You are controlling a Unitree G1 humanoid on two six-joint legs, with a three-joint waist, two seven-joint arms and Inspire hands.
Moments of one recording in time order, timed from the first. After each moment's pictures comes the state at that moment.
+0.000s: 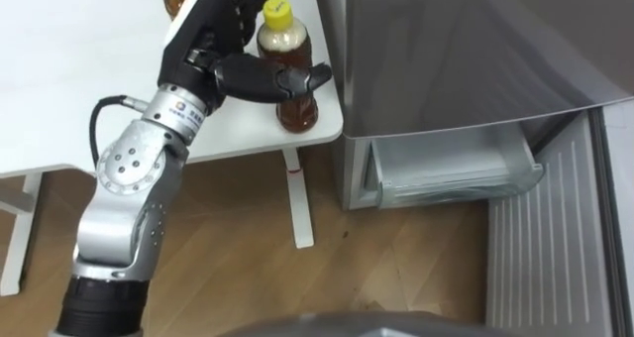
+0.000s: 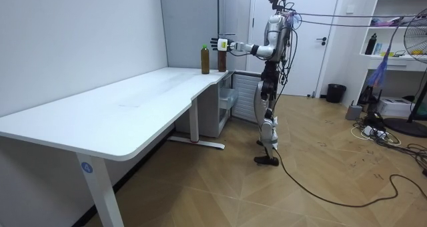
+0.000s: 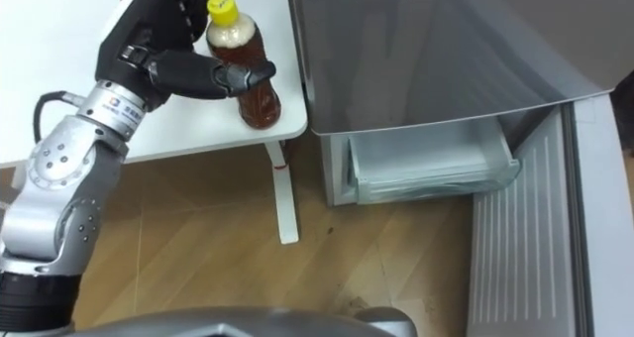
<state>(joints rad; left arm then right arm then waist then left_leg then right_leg) 0.04 0.27 -0.05 -0.27 -0.28 0.16 -0.21 0.09 -0.26 0.03 1.32 -0.24 0.17 0.16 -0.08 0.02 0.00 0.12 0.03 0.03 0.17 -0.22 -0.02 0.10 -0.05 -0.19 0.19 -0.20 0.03</state>
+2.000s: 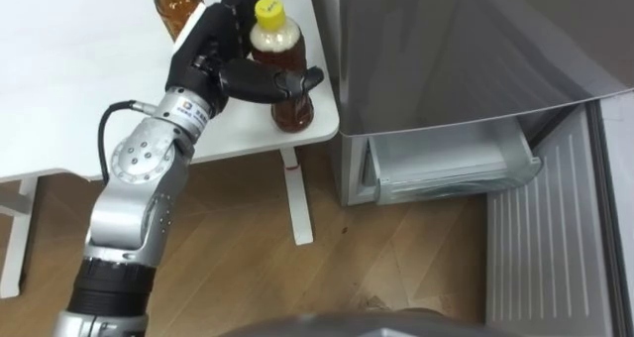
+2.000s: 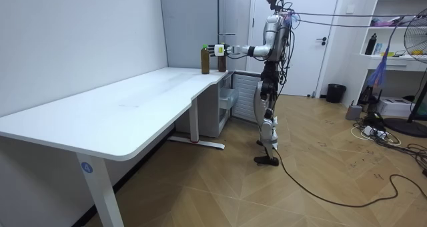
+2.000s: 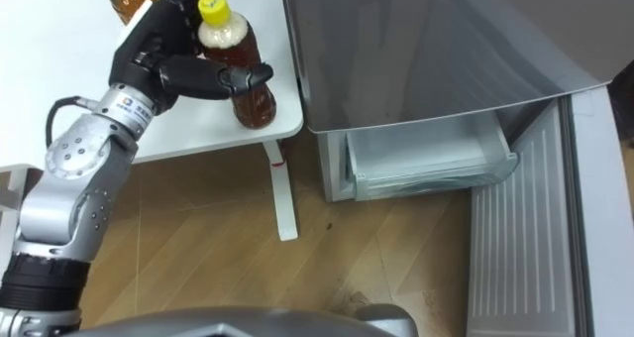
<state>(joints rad) -0.03 0.27 -0.07 -0.12 -0.28 0.15 -0.18 0.10 -0.26 0.08 1.33 -0.24 0.16 0.15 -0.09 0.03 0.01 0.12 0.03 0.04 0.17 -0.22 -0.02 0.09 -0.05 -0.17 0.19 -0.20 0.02</state>
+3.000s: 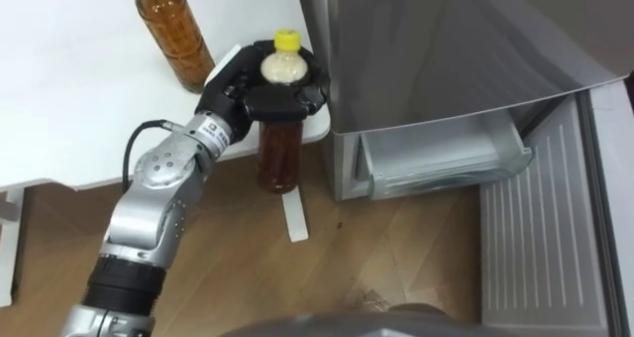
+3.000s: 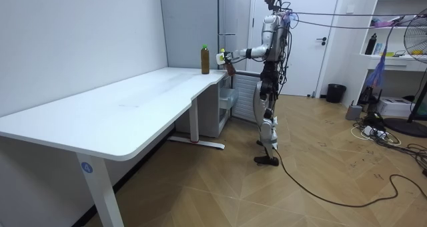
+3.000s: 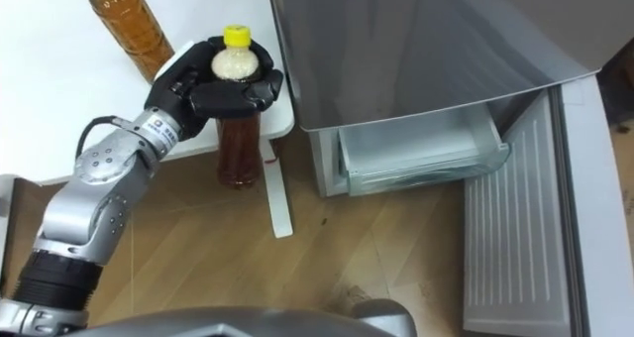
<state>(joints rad) -0.04 0.27 -0.14 0.01 -0.29 0.20 -0.24 0.09 -0.26 0.08 1.31 -0.24 0.17 0.15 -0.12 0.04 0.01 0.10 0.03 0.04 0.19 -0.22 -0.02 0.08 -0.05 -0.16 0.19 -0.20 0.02</state>
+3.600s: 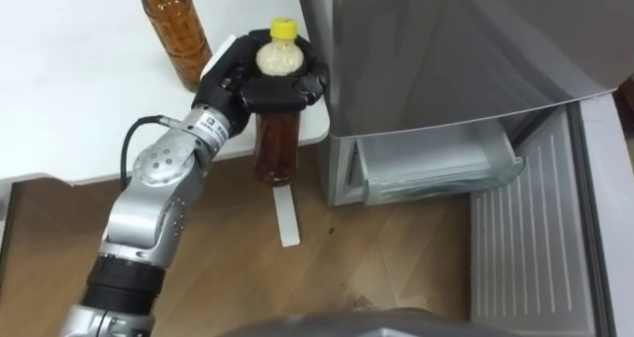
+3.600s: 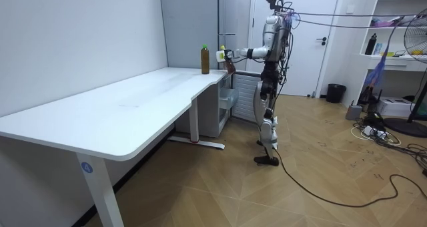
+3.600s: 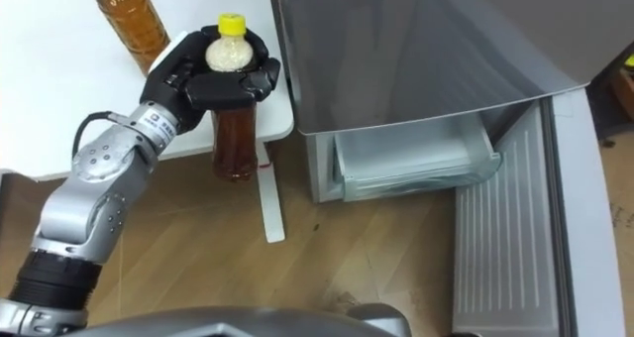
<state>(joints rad) -0.04 0.27 -0.14 -0.05 -0.30 0.20 -0.21 0.08 -0.26 0.10 1.29 -0.24 0.18 0.13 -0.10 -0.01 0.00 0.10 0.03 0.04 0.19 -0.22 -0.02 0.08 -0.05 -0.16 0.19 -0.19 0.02</state>
